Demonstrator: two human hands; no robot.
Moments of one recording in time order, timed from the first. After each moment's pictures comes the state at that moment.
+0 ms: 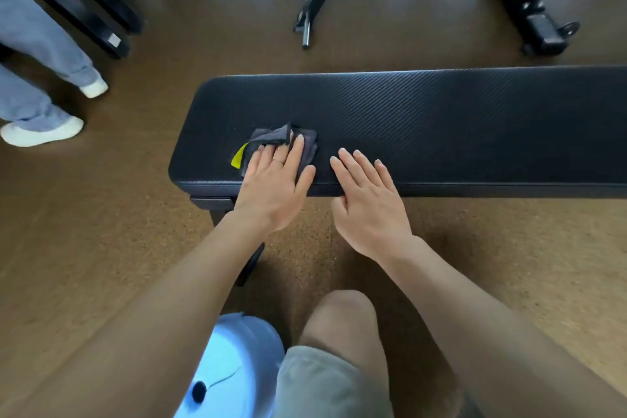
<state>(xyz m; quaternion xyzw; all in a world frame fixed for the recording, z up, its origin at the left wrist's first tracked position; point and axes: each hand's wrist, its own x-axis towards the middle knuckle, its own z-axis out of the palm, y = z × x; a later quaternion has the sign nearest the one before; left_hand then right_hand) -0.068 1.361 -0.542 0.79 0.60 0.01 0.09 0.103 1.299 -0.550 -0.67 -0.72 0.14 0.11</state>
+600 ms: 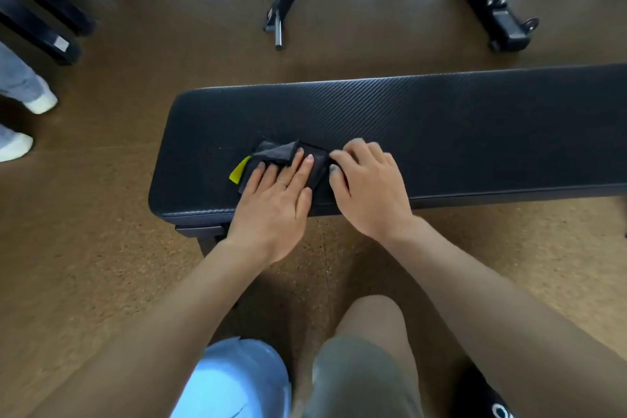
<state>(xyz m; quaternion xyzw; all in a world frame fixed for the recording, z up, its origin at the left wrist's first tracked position) -0.077 1.371 -0.535 0.84 0.53 -0.01 0.10 0.104 1.351 -0.544 -0.68 -0.70 0.00 0.22</state>
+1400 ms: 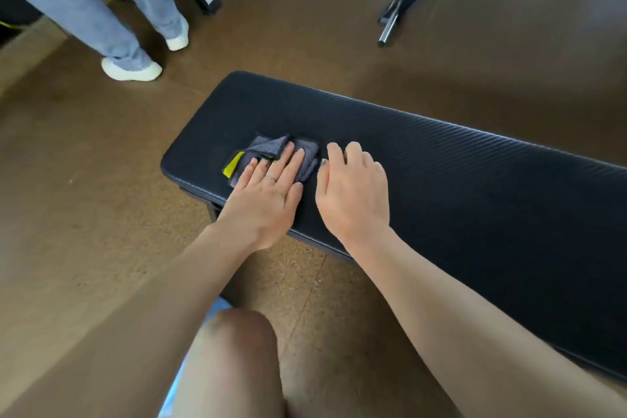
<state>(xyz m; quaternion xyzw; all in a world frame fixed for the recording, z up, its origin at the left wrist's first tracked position) -0.008 1.382 -0.522 0.67 0.72 -0.07 0.14 0.140 1.425 -0.547 -0.60 -0.78 0.08 0.17</state>
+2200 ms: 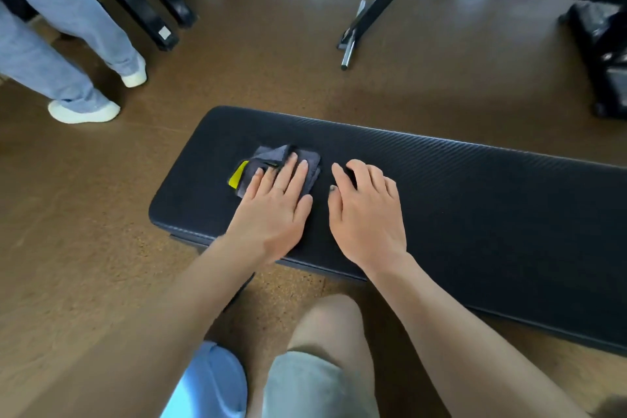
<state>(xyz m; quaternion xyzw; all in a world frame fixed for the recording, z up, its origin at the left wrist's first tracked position) -0.030 1.414 -0.524 0.74 0.66 -0.04 0.14 0.140 1.421 -0.557 -0.62 -0.76 0.00 0.17</state>
